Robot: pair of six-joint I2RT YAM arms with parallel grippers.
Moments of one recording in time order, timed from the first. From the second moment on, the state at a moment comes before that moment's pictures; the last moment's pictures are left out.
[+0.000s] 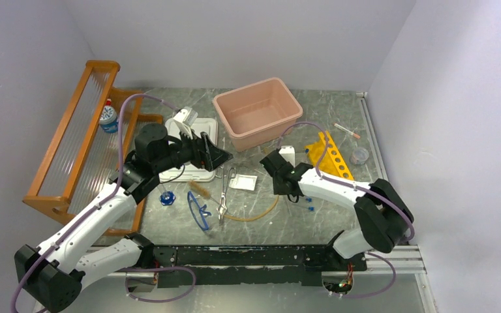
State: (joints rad) left arm -0.57 0.98 0.88 -0.11 0.40 -0.49; right arm 0.77 1.45 0.80 -0.52 0.43 0.60
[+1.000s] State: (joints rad) left arm -0.62 1.01 0.85 -0.06 0.42 -0.57; right arm 0.67 1.38 0.83 -0.42 0.29 0.41
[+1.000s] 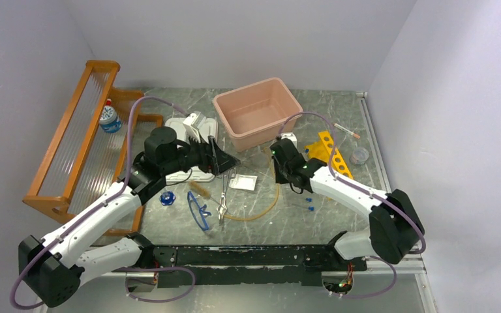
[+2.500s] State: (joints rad) left arm -0.88 1.29 0.86 0.25 0.33 -0.60; right arm 0.65 0.91 0.83 -0.15 -0.07 0.80
